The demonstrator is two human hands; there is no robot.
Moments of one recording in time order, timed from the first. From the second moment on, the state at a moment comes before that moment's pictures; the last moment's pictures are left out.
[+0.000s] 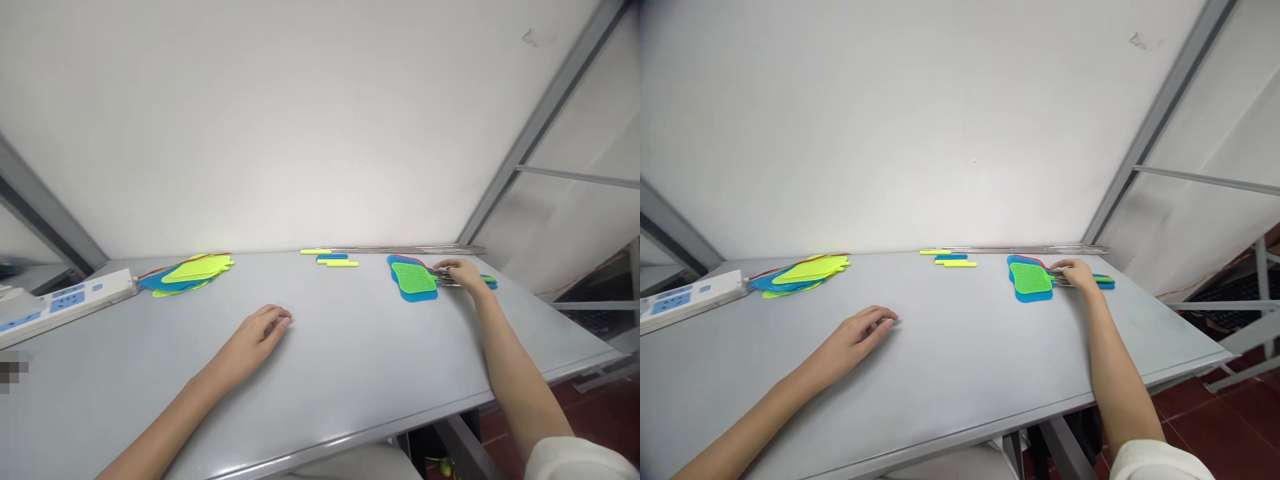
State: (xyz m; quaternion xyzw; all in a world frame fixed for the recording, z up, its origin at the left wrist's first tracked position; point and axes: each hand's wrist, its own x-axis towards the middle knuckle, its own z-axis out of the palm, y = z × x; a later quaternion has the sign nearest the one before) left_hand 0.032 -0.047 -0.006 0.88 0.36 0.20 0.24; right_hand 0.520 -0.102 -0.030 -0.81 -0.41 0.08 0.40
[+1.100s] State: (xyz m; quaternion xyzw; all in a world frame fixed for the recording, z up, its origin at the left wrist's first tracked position) left_hand -0.040 0.073 -0.039 0.81 0.54 0.19 -0.13; right_hand 0.375 -0.064 -0.044 -0.50 -0.38 0.53 0.57
